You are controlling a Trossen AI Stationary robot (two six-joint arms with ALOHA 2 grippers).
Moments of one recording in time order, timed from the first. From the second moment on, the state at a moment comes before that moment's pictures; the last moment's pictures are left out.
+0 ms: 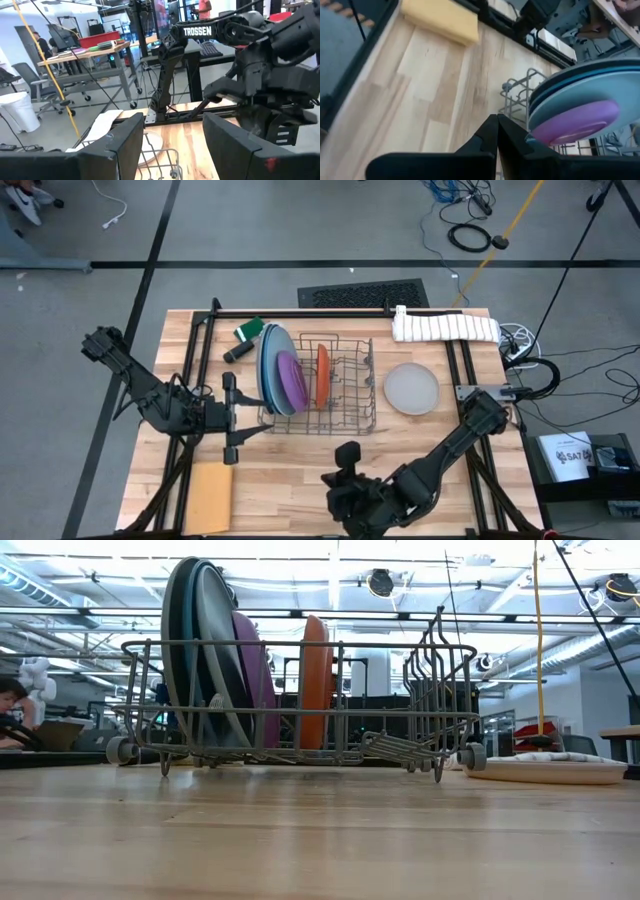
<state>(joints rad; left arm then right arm) -0.68 1.04 1.01 0.01 -0.74 0.16 0.67 2.08 2.09 -0.95 0.76 0.13</state>
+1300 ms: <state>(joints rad) -0.67 1.04 1.01 0.01 -0.74 0.16 0.65 1.20 0.80 -0.97 0.54 1.05</state>
